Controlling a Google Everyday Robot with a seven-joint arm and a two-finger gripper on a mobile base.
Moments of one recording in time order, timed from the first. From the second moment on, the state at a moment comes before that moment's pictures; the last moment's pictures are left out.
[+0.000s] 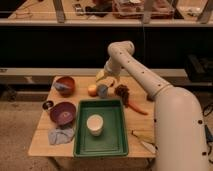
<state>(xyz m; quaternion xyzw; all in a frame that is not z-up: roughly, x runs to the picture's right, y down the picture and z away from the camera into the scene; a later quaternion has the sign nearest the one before) 0.021 -0.061 0.884 -0.07 -0.28 -0.70 0.65</state>
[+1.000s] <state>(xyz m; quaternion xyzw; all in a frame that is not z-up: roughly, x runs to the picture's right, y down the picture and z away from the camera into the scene) 0.021 -0.061 0.883 -0.06 -0.27 -0.71 0.65</state>
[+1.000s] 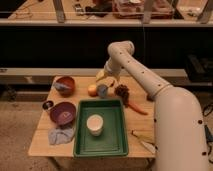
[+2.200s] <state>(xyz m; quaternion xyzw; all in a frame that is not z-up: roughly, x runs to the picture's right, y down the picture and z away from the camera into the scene) -0.052 -0.035 0.684 0.08 -0.22 -0.81 0.54</state>
